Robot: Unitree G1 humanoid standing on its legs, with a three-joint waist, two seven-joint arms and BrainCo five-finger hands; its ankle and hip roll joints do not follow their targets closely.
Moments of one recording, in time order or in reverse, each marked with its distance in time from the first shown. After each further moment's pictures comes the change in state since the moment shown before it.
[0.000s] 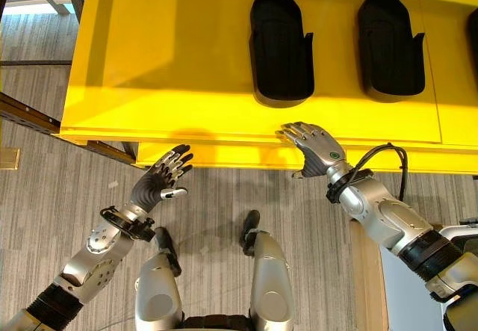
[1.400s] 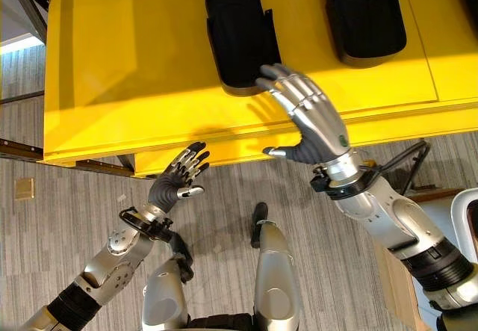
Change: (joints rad) left arm -0.057 -0.084 -0.124 -0.040 -0.006 -0.032 0.083; right arm 0.024 0.028 -0.175 -0.285 -0.014 -0.395 -0.265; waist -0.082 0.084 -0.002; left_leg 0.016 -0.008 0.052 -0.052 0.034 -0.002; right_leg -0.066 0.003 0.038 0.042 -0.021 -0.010
